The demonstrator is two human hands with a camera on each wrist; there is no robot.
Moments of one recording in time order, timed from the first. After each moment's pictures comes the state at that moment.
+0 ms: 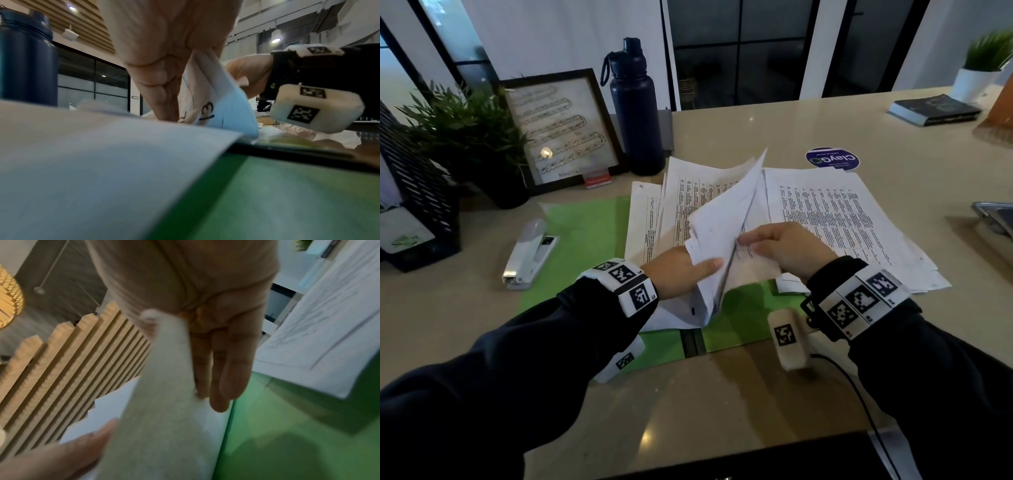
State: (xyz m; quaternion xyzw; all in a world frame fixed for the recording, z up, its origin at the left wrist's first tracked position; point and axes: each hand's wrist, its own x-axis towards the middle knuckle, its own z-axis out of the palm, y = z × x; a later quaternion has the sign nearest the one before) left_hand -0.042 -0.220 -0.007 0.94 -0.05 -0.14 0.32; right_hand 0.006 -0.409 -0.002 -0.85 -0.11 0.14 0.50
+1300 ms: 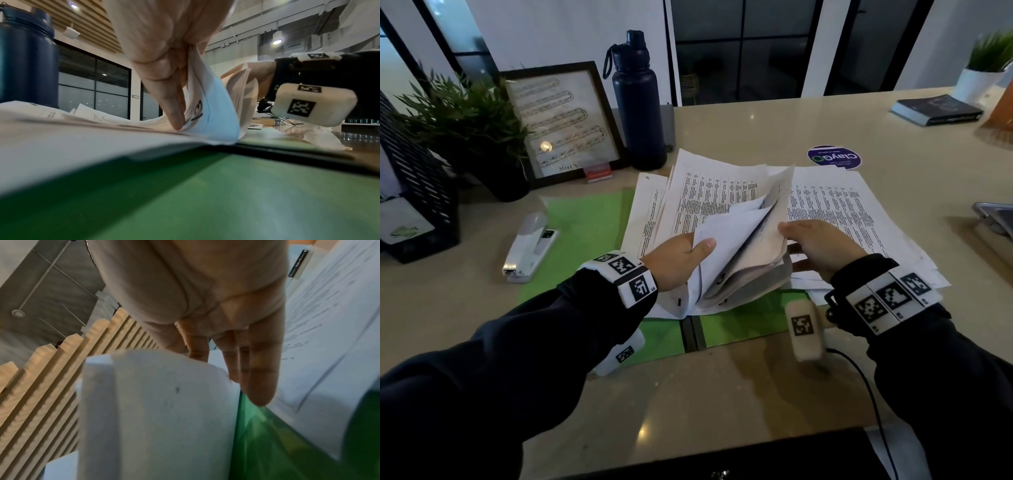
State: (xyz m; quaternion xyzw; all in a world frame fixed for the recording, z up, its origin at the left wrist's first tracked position) left_hand -0.043 -0.219 -0.002 0.92 -0.07 -0.08 0.37; right_hand 0.008 -0.430 0.002 -0.80 0.00 0.17 0.58
